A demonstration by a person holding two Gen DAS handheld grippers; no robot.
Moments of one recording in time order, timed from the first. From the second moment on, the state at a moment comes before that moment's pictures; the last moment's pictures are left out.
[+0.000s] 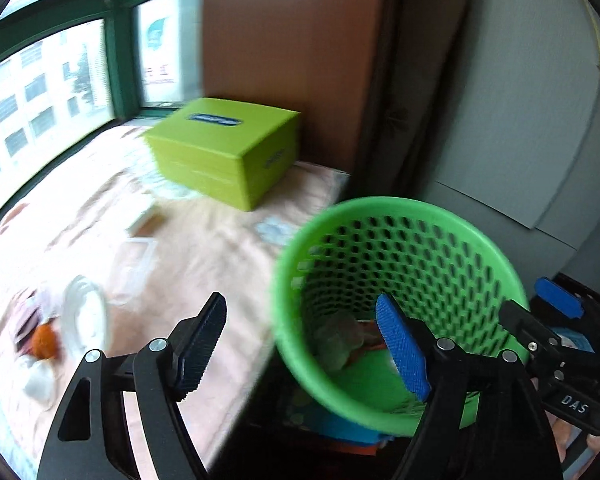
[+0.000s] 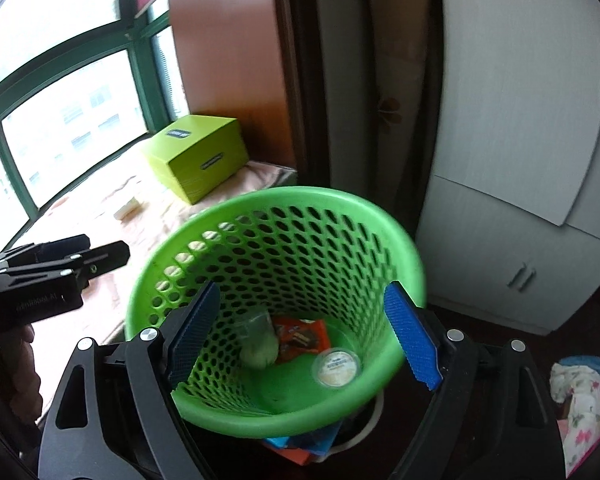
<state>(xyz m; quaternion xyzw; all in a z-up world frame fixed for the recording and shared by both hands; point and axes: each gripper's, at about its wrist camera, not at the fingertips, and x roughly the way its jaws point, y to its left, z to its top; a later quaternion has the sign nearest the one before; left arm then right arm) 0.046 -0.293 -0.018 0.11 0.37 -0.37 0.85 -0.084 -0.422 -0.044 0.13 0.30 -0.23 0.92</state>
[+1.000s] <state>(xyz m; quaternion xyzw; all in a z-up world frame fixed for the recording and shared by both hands) 0.161 -0.057 -0.079 0.01 0.43 -0.09 0.90 0.030 -0.293 -0.041 0.06 0.33 -0.06 0.94</state>
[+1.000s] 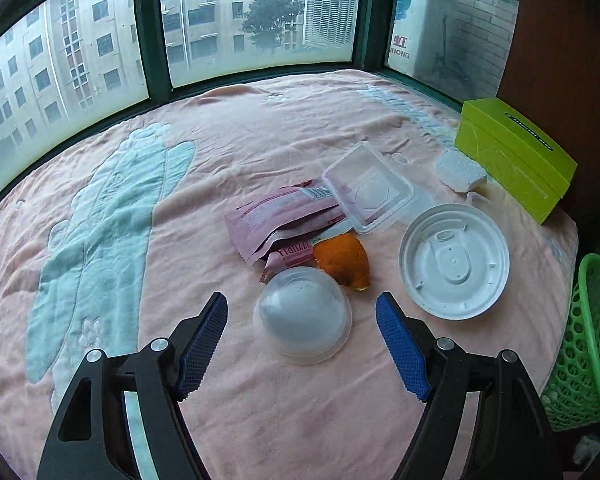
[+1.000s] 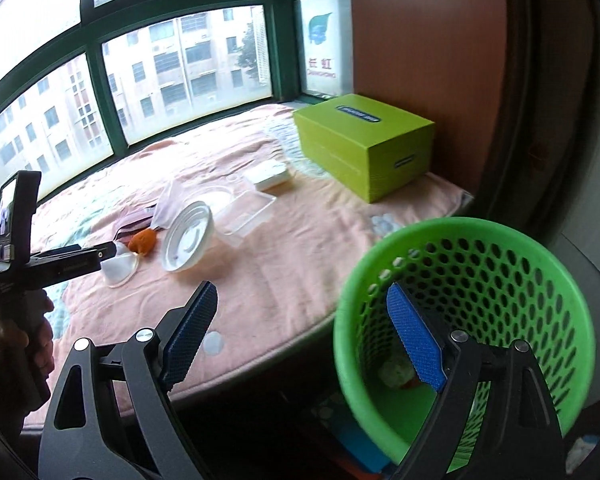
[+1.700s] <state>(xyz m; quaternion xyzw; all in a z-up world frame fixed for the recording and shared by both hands) 0.170 -0.048 -0.088 -0.01 0.44 -0.12 0.89 0.087 -0.247 -0.062 0.04 0.36 0.01 0.93</state>
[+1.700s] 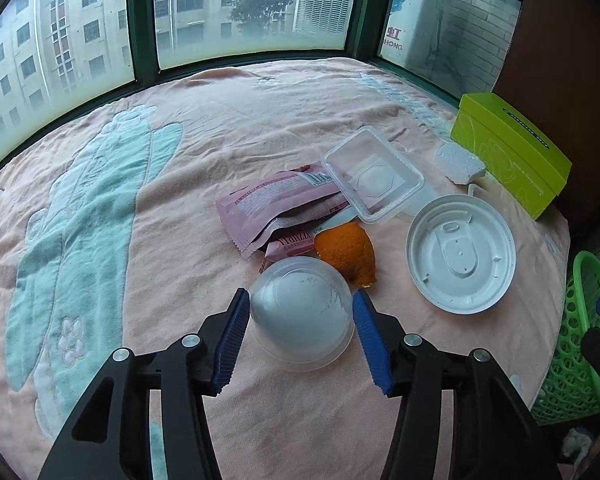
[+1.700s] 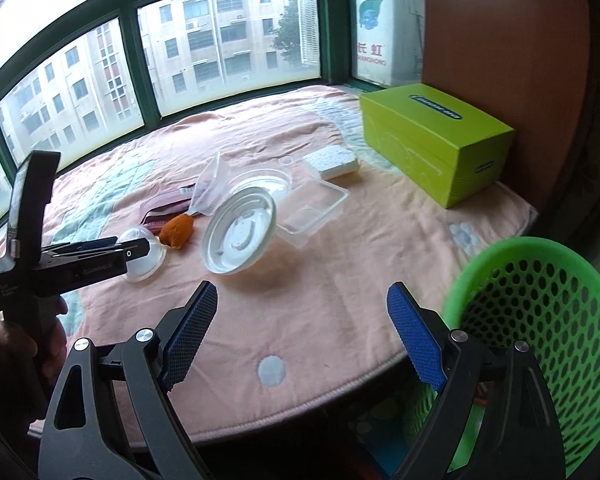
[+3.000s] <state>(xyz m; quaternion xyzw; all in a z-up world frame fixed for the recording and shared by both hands) 0.155 -0.014 -0.063 -0.03 0.42 -0.11 0.90 0.175 -0.220 -0.102 0.12 0.41 0.04 0.91</state>
